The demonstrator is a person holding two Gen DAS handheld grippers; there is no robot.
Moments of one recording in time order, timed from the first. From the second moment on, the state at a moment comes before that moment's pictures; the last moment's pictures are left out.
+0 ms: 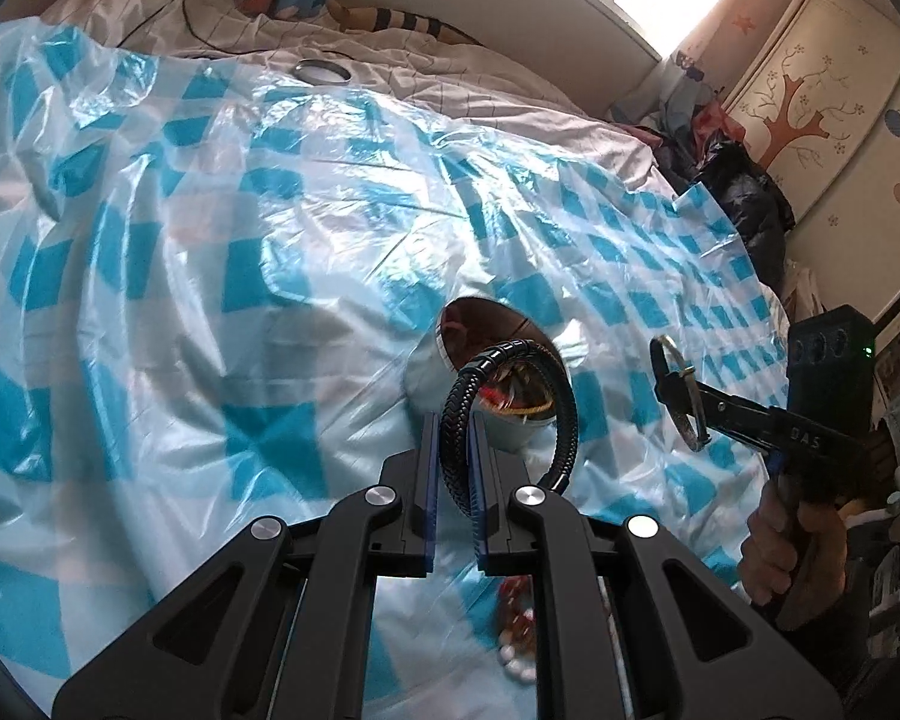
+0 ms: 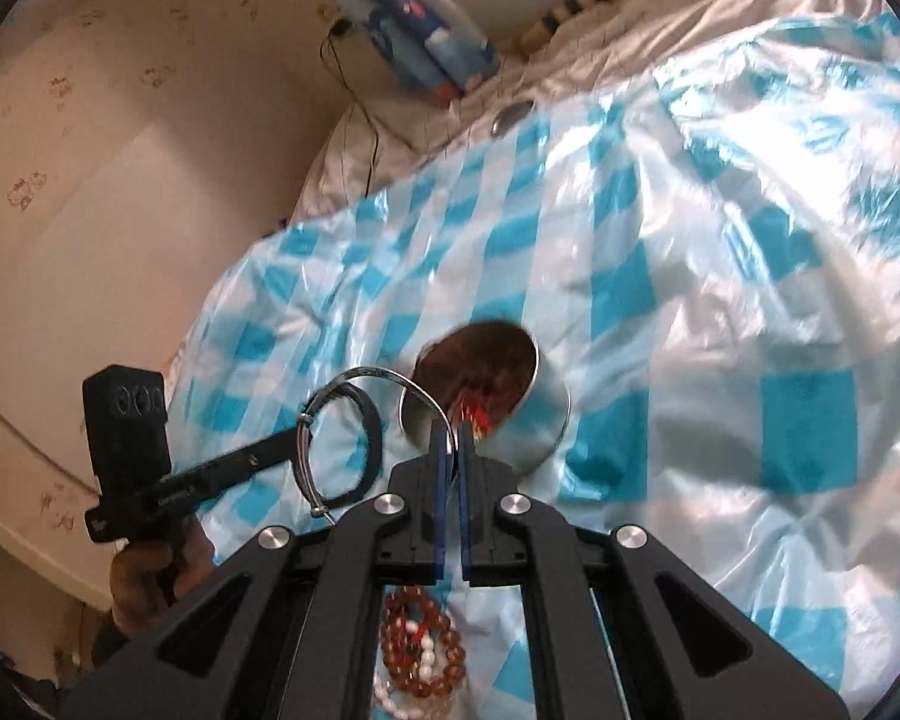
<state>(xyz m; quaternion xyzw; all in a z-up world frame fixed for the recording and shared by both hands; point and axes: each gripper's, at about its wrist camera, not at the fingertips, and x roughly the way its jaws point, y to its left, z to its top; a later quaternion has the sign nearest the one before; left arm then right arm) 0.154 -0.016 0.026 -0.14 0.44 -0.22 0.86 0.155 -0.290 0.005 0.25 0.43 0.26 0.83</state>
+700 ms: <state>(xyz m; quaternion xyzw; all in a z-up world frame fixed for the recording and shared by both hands) 0.203 -0.061 0.011 -0.13 0.45 -0.19 0.86 0.185 -0.292 -0.007 0.27 0.42 0.22 0.84</state>
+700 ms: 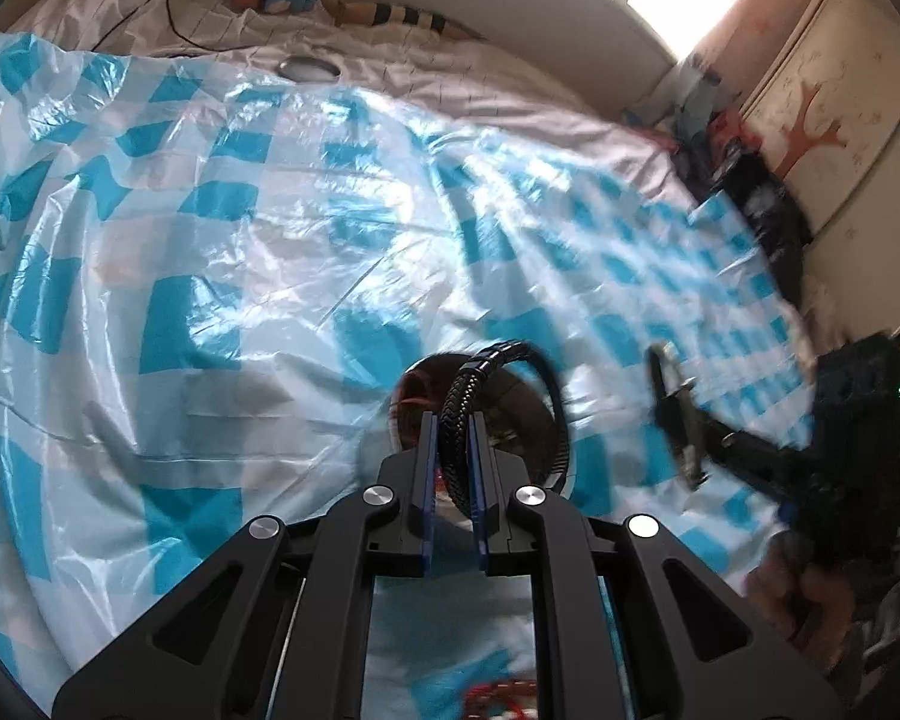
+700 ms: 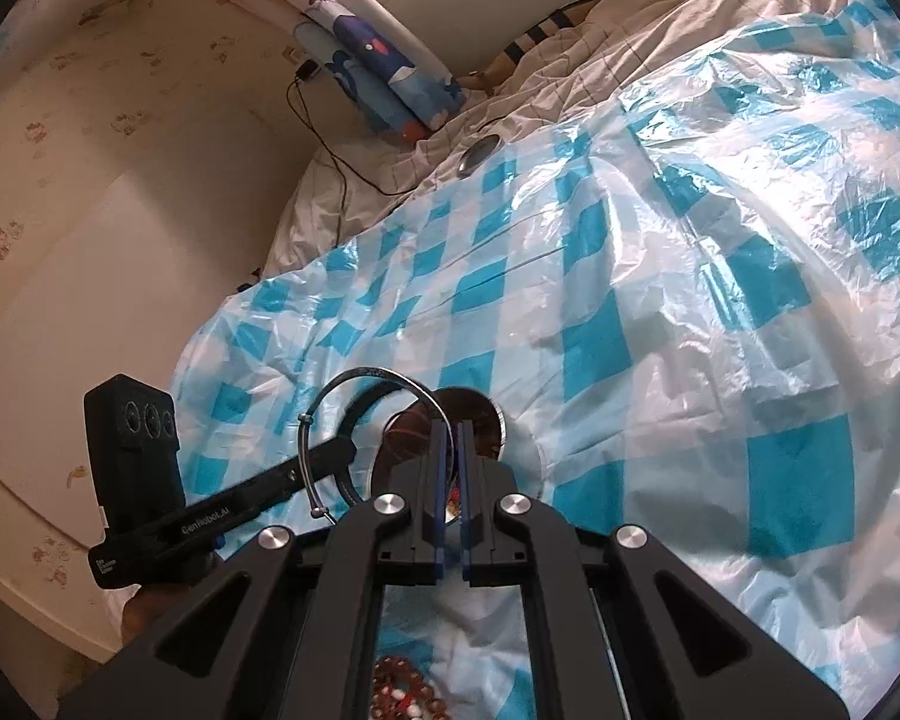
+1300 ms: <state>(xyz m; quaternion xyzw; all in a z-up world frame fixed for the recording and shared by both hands) 0.192 -0.024 0.020 -0.16 0.44 -0.16 0.87 0.197 -0.249 -0.021 0.16 0.44 0.20 0.86</state>
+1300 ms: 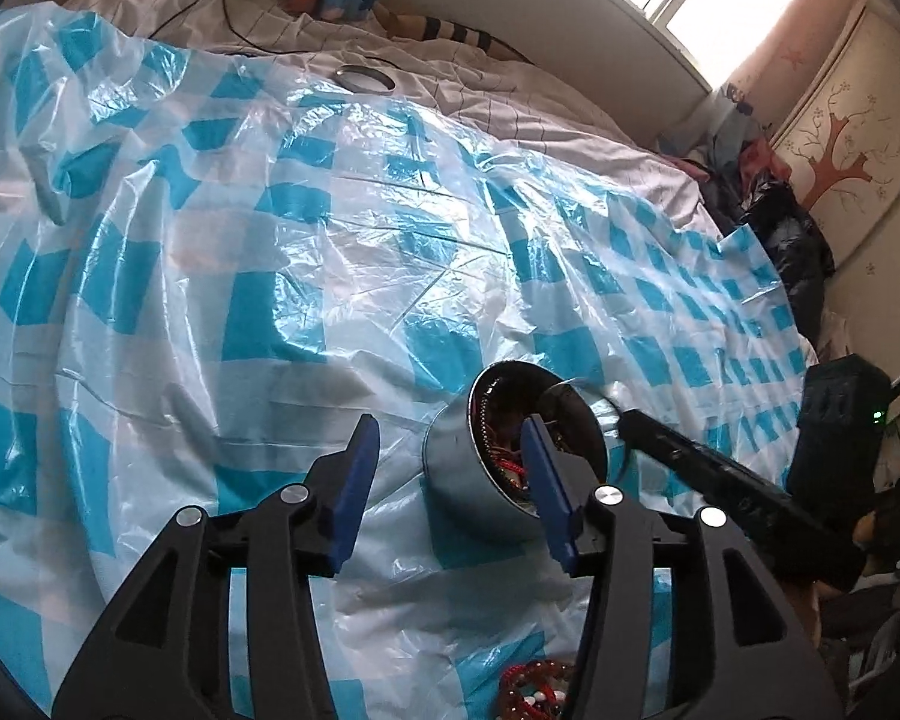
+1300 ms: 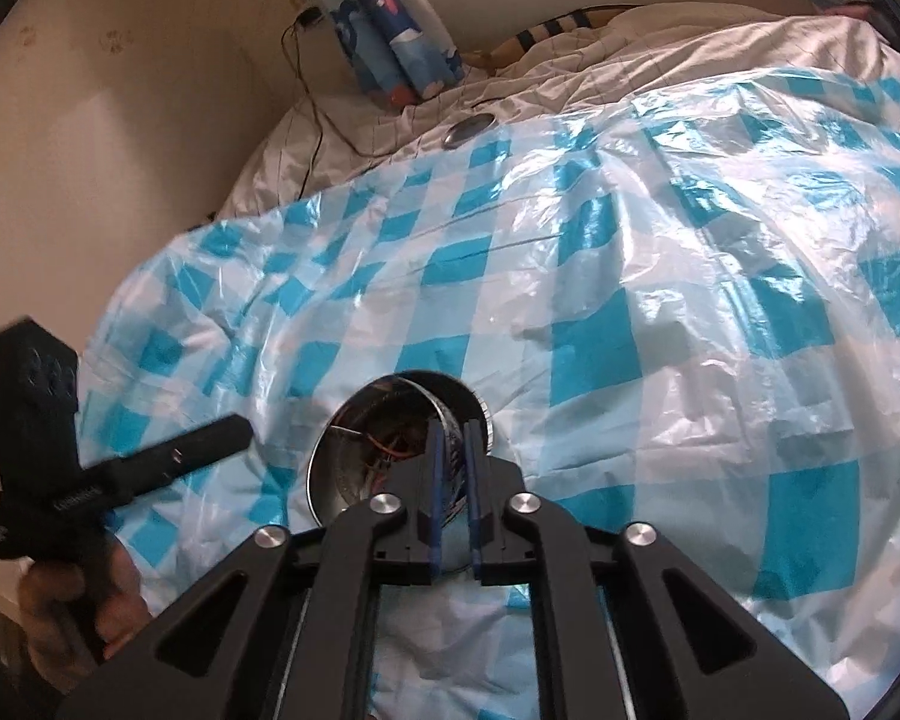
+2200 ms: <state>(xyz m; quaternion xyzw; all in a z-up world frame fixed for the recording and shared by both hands) 0.128 -0.064 -0.018 -0.02 0.51 -0.26 0.82 0.173 -0.264 -0.007 0.17 0.44 0.18 0.86</state>
